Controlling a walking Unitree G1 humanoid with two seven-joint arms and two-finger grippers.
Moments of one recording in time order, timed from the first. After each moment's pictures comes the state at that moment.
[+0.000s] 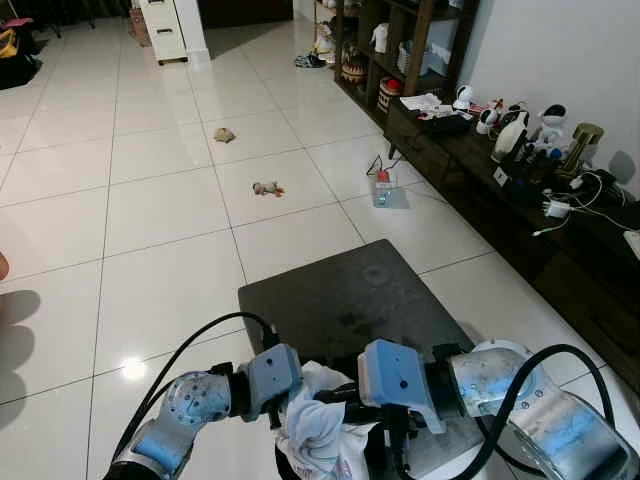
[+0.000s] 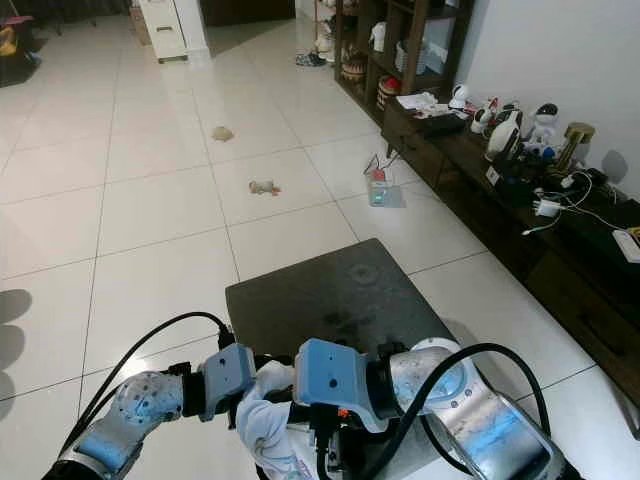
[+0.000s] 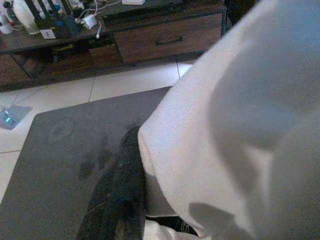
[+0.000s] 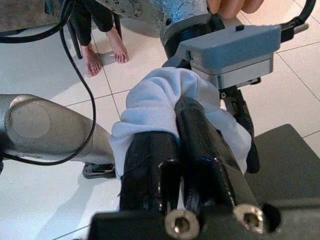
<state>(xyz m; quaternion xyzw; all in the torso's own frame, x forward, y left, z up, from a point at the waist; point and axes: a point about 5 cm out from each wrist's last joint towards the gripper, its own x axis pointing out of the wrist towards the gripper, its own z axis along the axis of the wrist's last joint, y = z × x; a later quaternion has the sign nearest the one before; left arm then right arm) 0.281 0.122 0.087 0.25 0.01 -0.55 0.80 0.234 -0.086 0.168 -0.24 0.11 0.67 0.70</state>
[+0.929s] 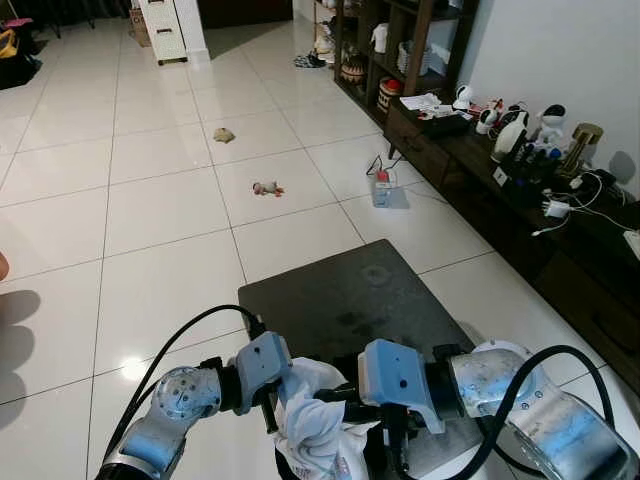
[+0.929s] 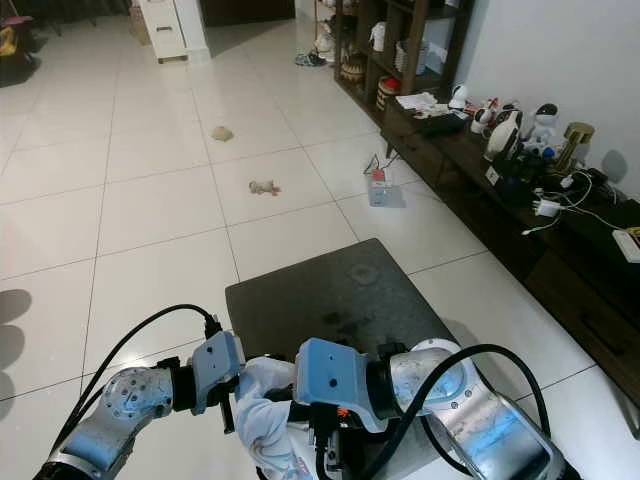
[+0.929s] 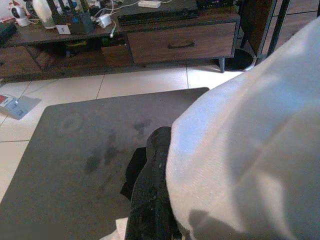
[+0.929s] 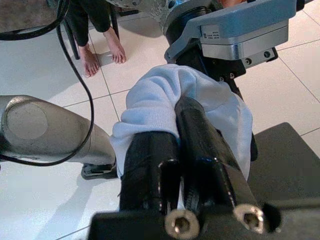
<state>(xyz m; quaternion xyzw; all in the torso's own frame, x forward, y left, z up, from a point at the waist) 0.282 0.132 0.095 0.22 0.02 -0.53 0.82 0.234 -0.086 0.167 -0.24 0.11 0.66 0.70</state>
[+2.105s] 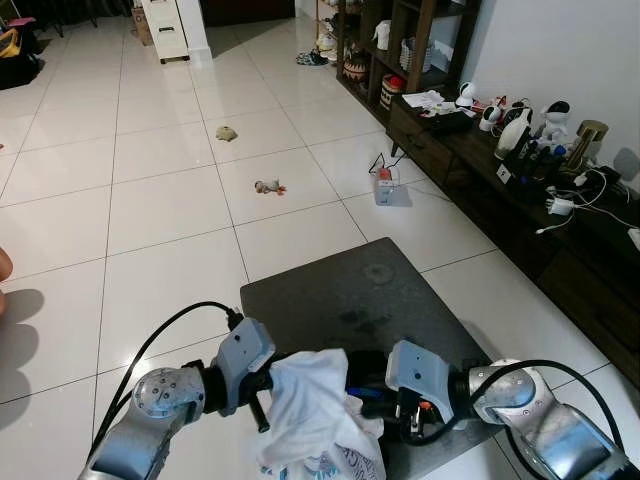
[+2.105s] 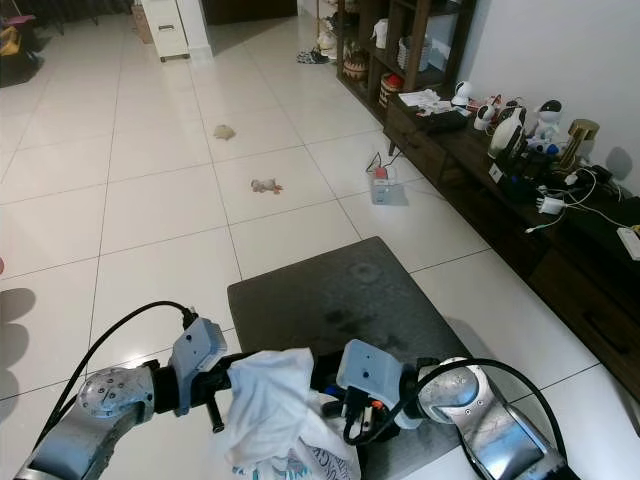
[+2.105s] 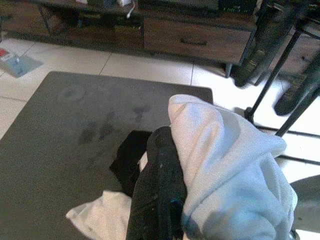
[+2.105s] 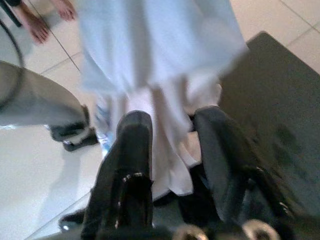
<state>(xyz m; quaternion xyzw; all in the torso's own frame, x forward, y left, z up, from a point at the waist) 0.272 0.148 0.111 0.15 0.09 -0.49 0.85 0.268 -0.137 0.100 -0.27 0.22 0.52 0.78</state>
